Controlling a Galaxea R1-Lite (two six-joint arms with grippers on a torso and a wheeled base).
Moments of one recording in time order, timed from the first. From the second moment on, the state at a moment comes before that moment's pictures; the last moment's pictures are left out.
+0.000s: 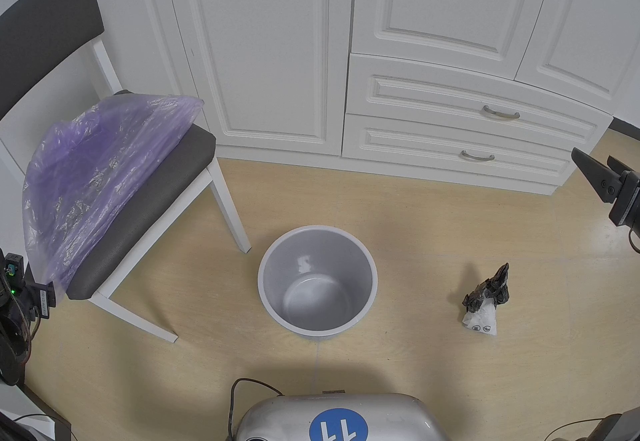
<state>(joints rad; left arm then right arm) 0.42 1.47 -0.16 -0.97 0.26 0.41 0.33 1.05 -0.56 -0.58 -0.19 0.11</state>
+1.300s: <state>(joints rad) 0.44 1.16 -0.20 -1.00 0.28 0.48 0.34 1.05 -0.58 -0.63 -0.19 0.14</state>
